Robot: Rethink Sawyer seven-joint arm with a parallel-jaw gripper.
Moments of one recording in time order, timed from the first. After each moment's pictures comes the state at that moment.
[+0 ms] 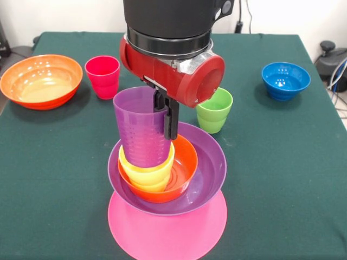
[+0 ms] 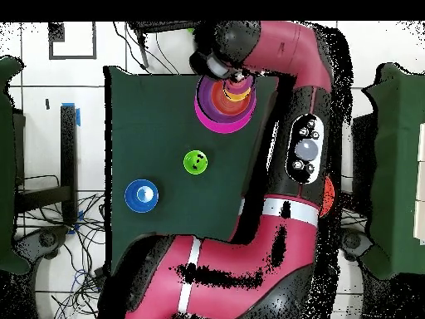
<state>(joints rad) -0.21 -0.26 -0.07 0.58 0.06 1.15 2.32</state>
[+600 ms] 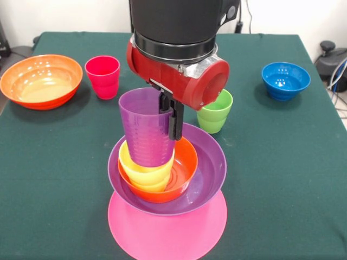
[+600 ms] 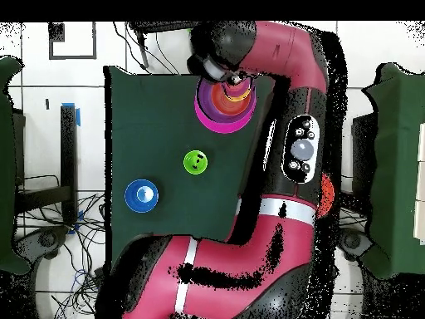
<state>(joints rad) -0.20 -0.26 -0.07 0.60 0.07 1.15 2.32</state>
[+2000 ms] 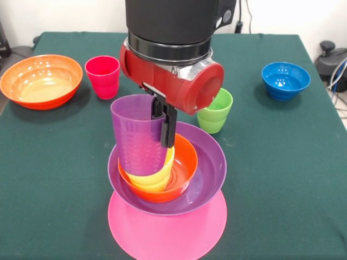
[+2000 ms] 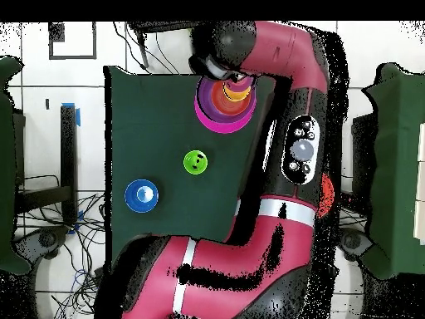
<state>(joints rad) -0.19 -0.26 -0.10 0.60 0.07 1.08 2.32</state>
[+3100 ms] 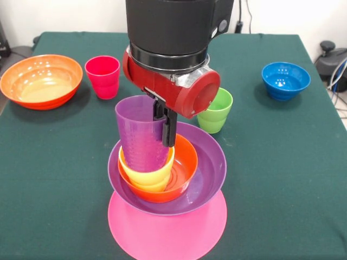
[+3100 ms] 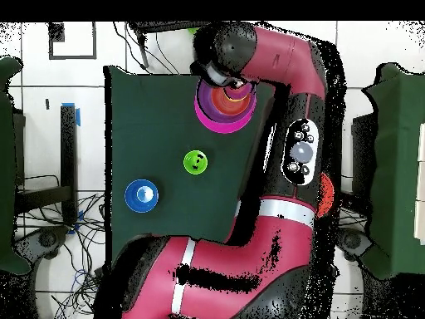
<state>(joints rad) -0.19 -0.26 -0.11 0.66 0.10 1.07 2.32</state>
